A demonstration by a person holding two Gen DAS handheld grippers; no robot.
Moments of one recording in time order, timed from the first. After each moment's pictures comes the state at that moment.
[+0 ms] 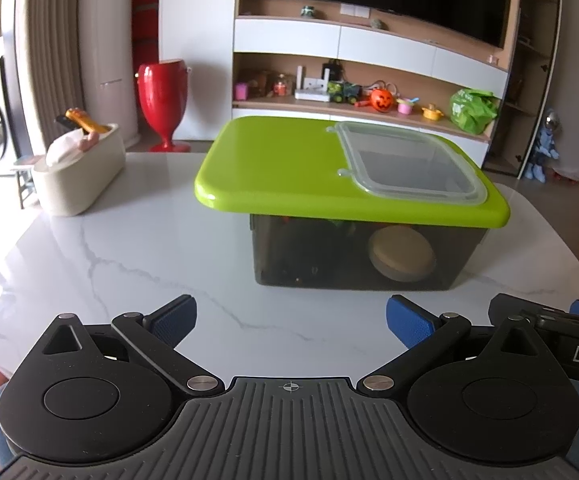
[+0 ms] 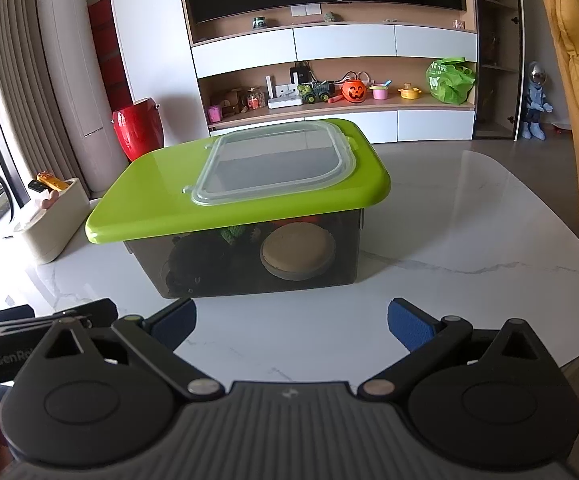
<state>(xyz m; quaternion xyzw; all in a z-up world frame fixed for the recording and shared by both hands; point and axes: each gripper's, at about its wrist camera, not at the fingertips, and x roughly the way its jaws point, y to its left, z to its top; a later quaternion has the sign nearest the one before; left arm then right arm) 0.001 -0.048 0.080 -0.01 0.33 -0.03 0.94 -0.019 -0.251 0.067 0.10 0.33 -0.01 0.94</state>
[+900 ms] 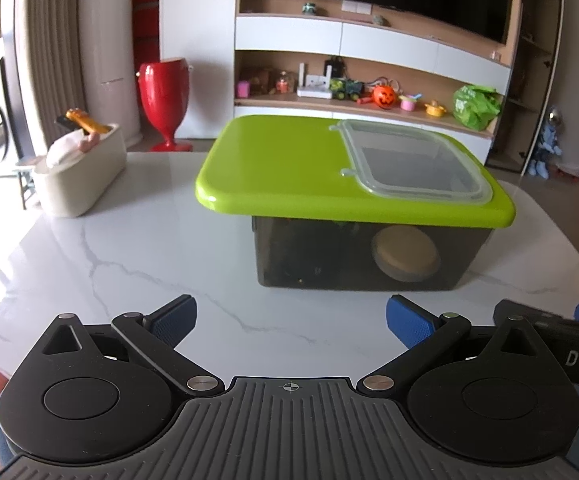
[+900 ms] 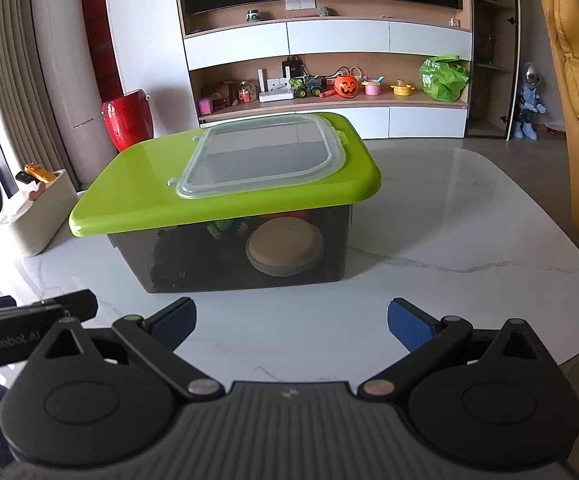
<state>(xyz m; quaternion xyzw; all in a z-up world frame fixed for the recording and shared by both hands) 0.012 -0.051 0.080 0.00 0.34 -0.02 0.94 -0.008 -0.255 0.059 0.09 0.34 -0.02 0.94</state>
